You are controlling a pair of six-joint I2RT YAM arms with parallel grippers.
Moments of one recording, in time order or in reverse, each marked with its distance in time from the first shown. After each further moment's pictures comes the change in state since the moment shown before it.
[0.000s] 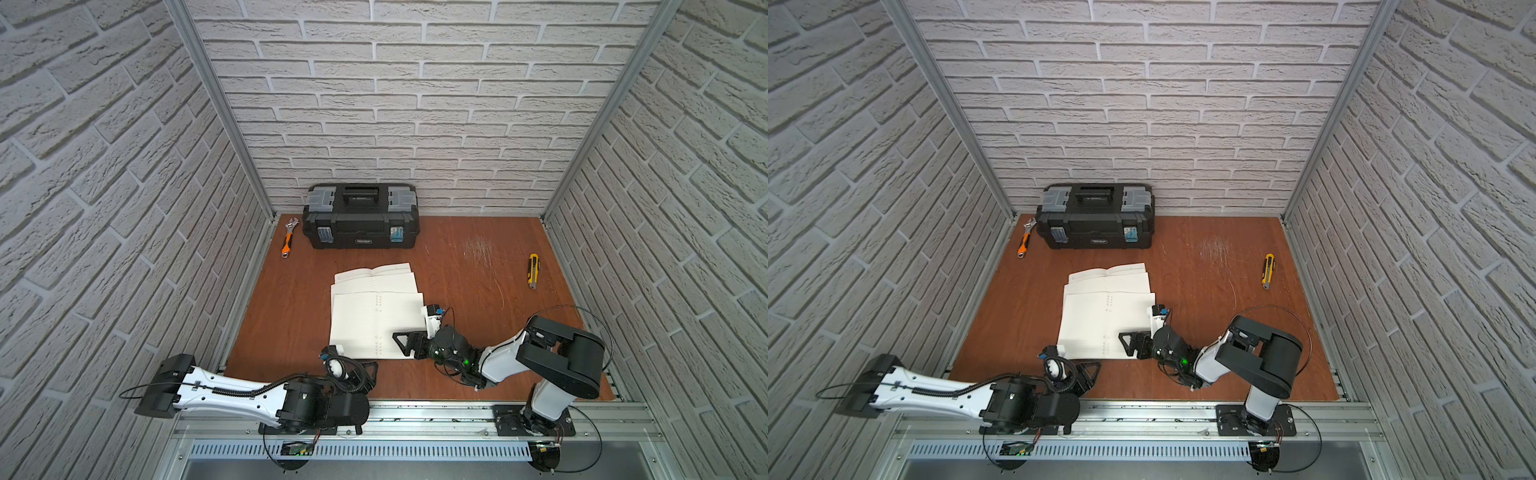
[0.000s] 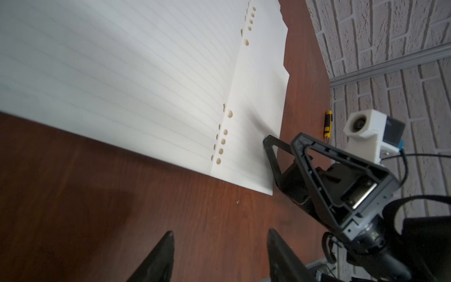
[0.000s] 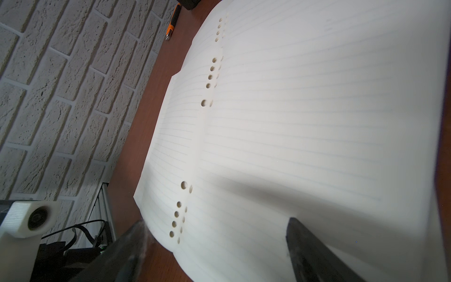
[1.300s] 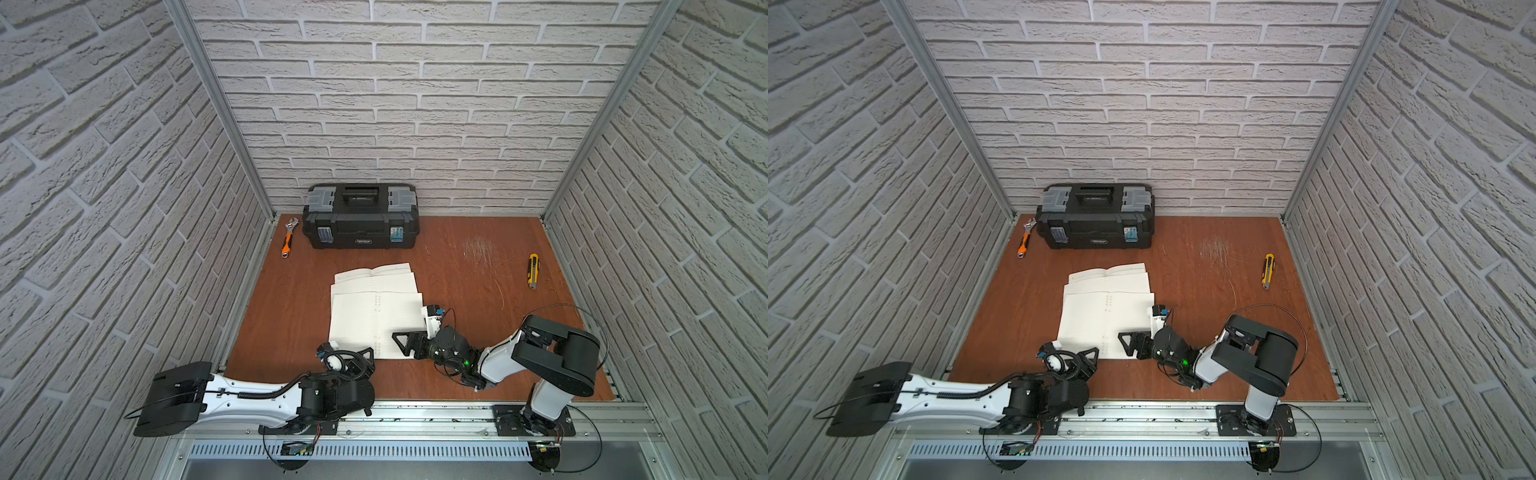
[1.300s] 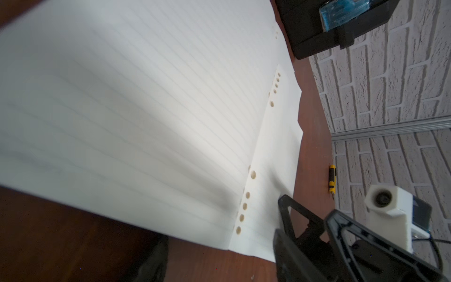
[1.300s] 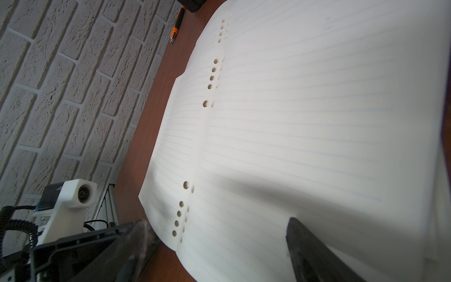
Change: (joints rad) left arm 0.228 0.218 -0.111 0.457 -0.020 0.057; right arm 0.000 0.028 -0.007 0.060 -0.008 0.018
